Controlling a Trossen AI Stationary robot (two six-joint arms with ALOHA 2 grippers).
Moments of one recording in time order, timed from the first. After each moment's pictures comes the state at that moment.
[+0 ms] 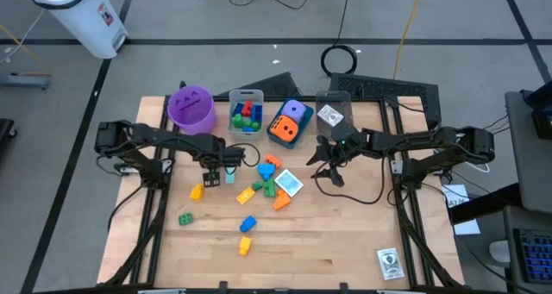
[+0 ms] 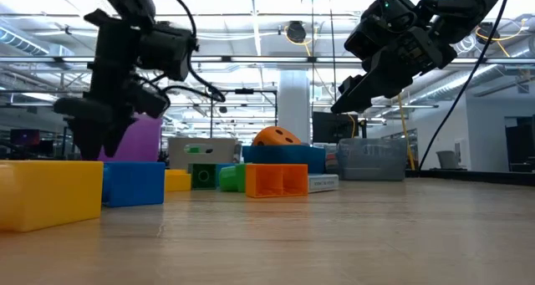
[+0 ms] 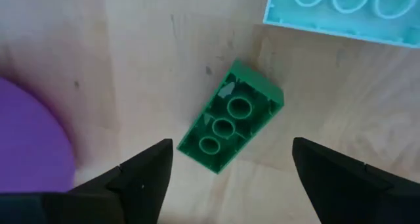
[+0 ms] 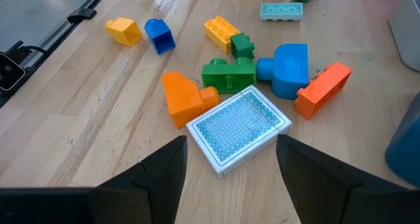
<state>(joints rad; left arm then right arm) 0.12 1.54 0.87 -1.08 -0.18 -0.07 -0.26 1.30 0.61 0.09 -0.49 -0.17</state>
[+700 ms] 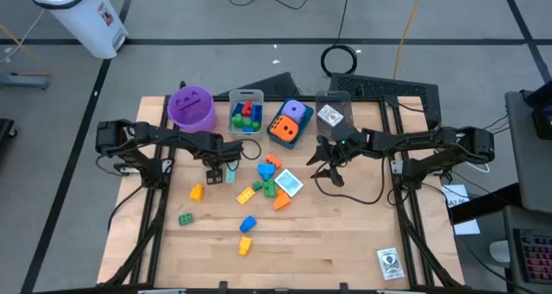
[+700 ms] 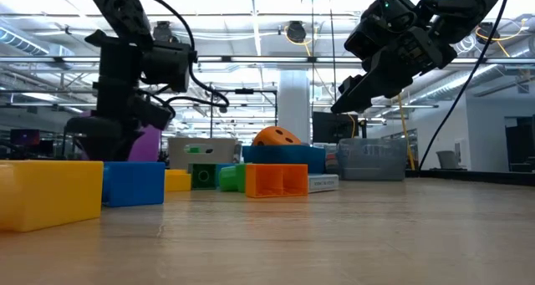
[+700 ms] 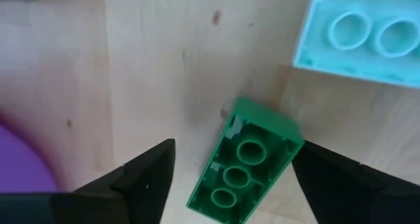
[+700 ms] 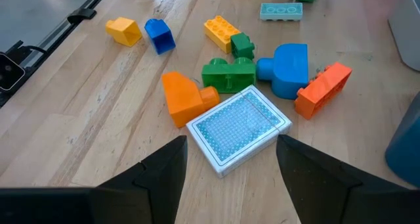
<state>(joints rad) 0.20 1.54 0.78 -0.87 -0.17 0.04 -0.26 1.30 0.61 0.09 -0.49 -0.17</state>
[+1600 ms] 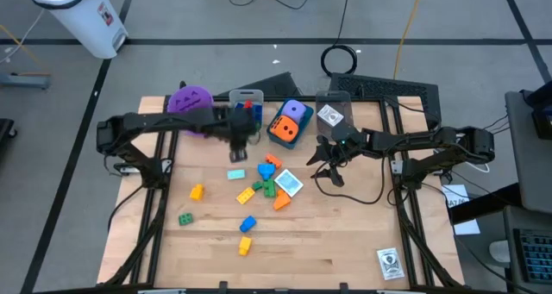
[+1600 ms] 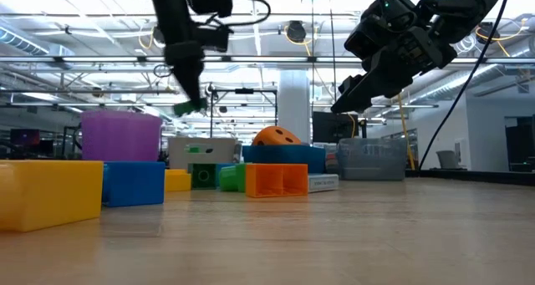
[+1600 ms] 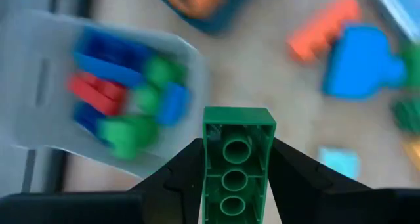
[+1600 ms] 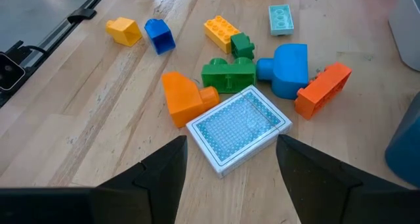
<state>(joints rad) 0.28 1.54 1.26 -0.91 -0.19 0.12 -0.26 1.30 0.61 0.09 -0.49 -0.17</state>
